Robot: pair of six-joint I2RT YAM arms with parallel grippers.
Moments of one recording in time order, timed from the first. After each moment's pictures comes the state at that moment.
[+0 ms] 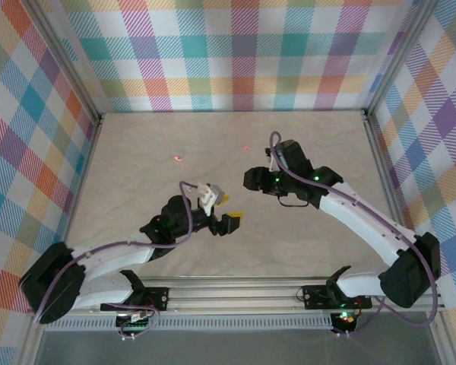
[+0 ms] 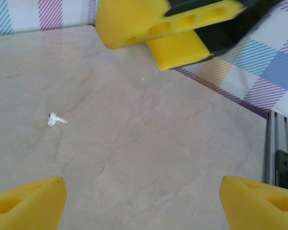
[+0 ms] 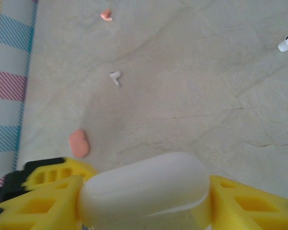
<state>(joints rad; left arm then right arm) -0.82 1.20 0.47 0.53 0.25 -0.21 0.64 1.29 1.14 -0.62 -0.21 0.72</state>
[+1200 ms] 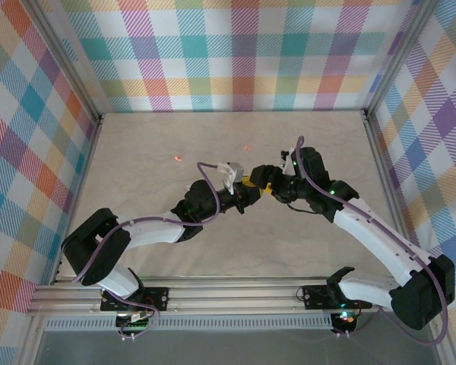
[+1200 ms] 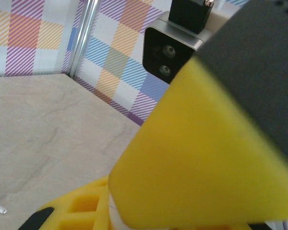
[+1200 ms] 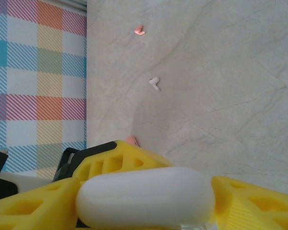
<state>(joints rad) -0.86 1.54 0.71 0.85 0.23 -0.42 0.57 1.14 0.98 -0.44 -0.36 0.95</state>
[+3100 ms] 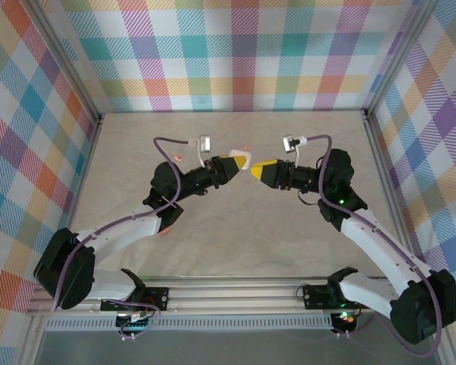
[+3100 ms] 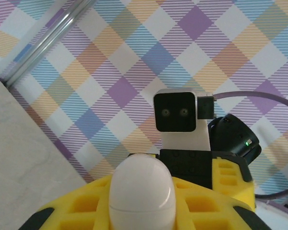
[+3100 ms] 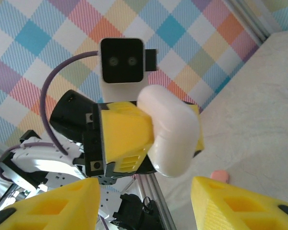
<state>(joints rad) -0.67 1.32 0.79 0.81 0.49 -0.97 0.43 1.06 0.80 0.30 -0.91 0.83</state>
